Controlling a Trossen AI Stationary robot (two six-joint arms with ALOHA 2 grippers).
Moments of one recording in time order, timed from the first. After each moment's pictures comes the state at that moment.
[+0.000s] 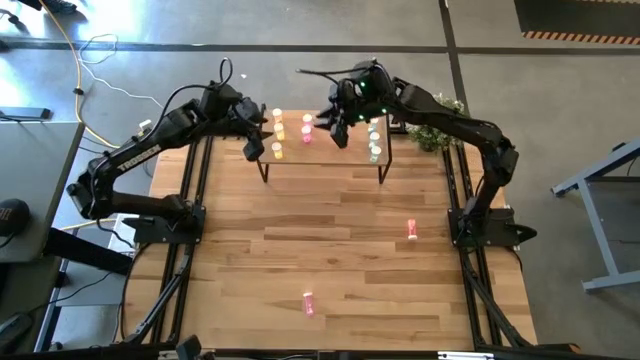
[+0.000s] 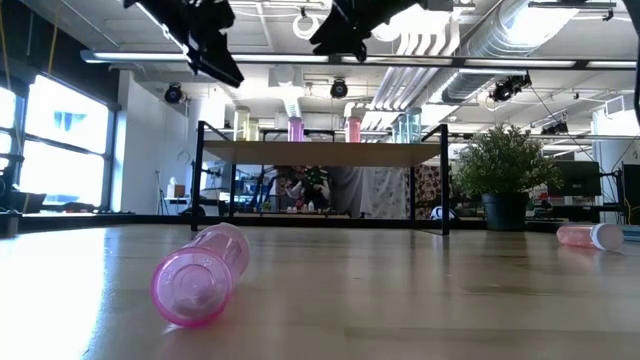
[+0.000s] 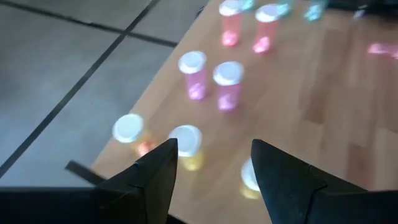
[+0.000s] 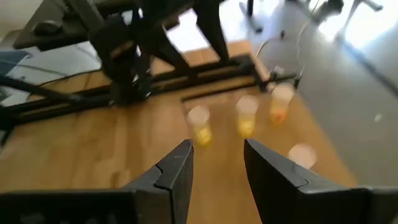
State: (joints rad) left arm 0.83 1.17 1.13 -0.62 0.14 0.27; right arm -0.48 1.77 1.84 -0.59 -0.34 -0.07
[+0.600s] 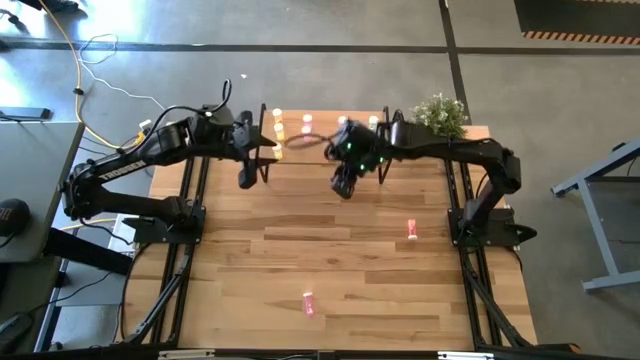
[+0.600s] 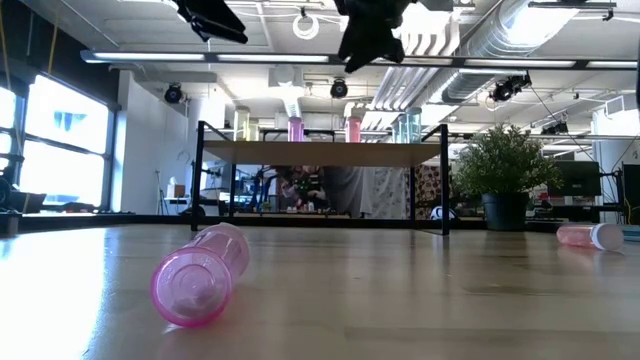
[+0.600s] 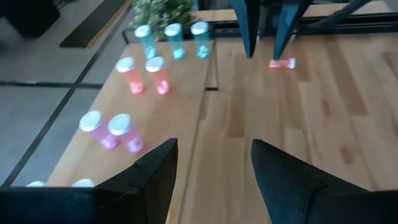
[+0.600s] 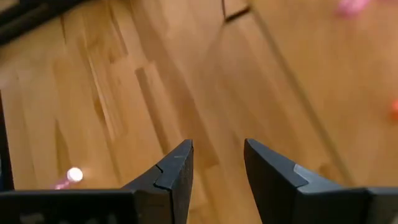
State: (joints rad) left arm 0.54 1.05 1.13 -0.63 0.15 0.26; right arm -0.18 1.72 1.76 -0.99 -0.07 0.26
